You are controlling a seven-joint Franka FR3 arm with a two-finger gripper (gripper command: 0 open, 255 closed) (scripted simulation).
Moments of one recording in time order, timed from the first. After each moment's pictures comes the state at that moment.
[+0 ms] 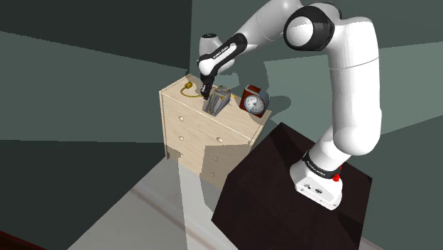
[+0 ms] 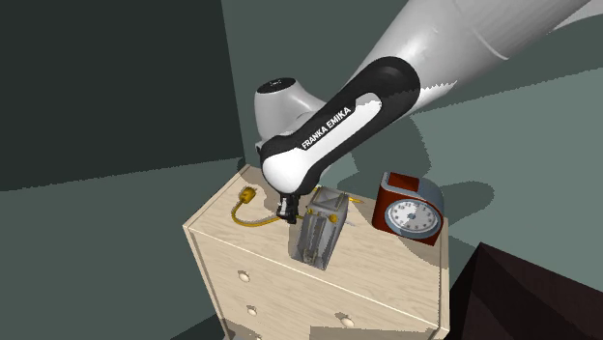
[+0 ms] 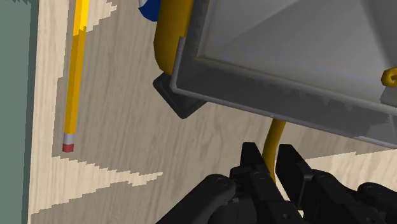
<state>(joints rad) 0.05 0.65 -0.08 -1.77 -0.06 2.41 -0.35</state>
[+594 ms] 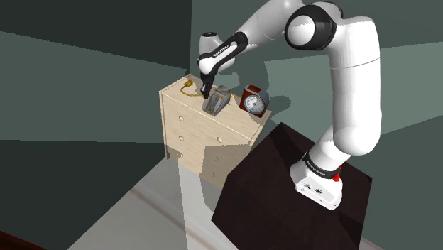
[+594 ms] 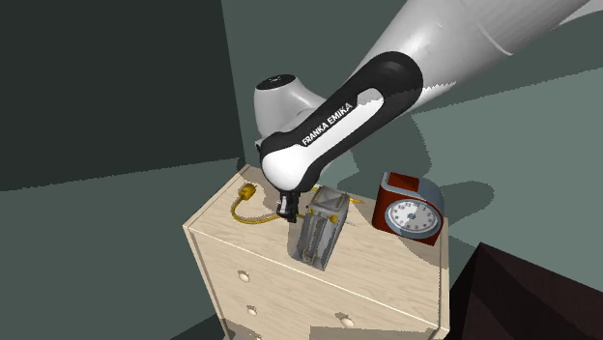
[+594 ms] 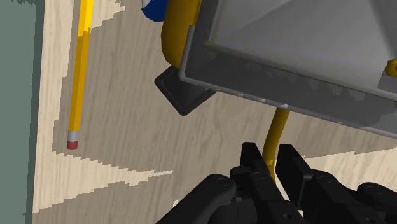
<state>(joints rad) 0.05 0.64 -0.08 -1.78 -0.06 2.39 -0.35</state>
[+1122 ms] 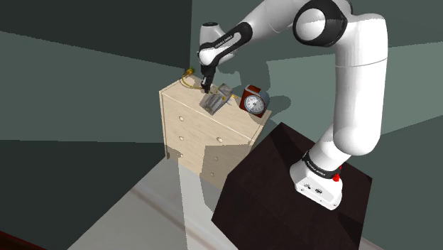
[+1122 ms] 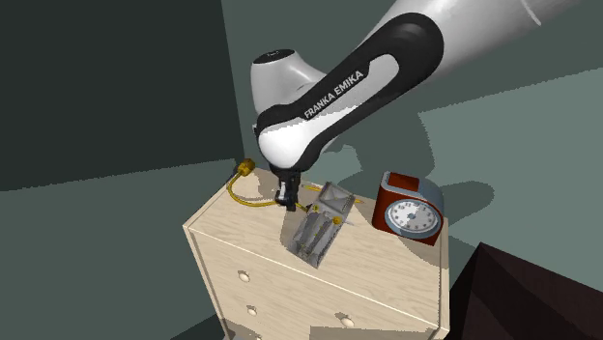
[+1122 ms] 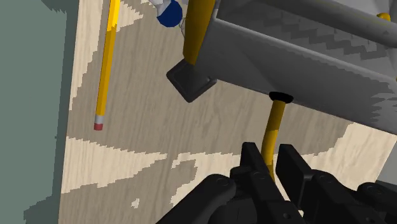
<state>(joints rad) 0.06 0.56 -0.08 -1.78 -0.06 2.32 -0.36</state>
